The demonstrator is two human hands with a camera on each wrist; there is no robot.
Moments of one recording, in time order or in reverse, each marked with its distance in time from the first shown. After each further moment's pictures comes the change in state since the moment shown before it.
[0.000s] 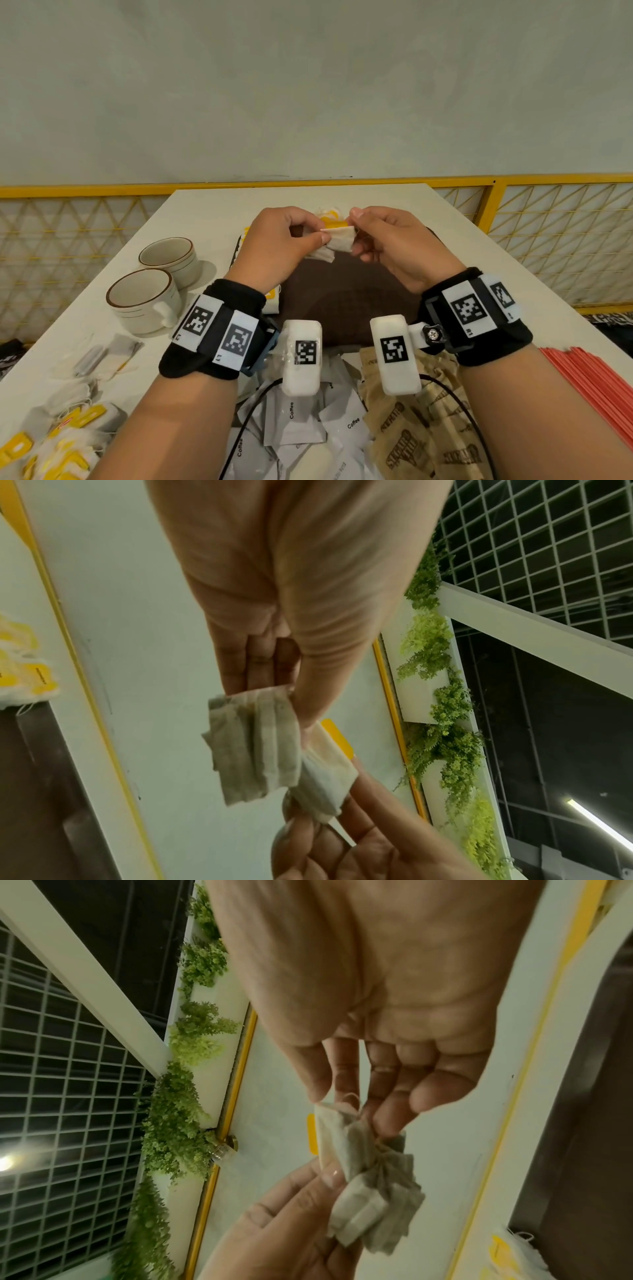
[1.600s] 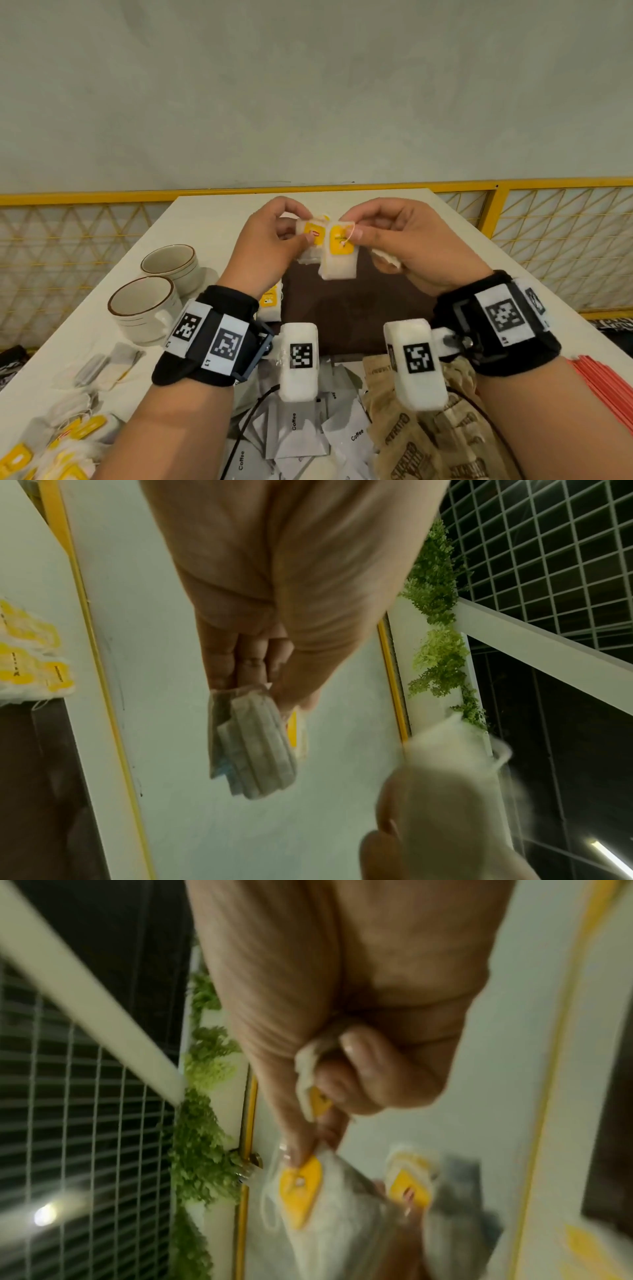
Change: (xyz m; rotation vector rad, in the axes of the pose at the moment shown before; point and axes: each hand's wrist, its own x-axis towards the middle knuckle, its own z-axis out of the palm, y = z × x) left_hand 0.001 0.000 -0.007 -0.209 0.050 -0.073; right_hand -0.013 -0.018 -0.006 0.157 -0.164 -0.189
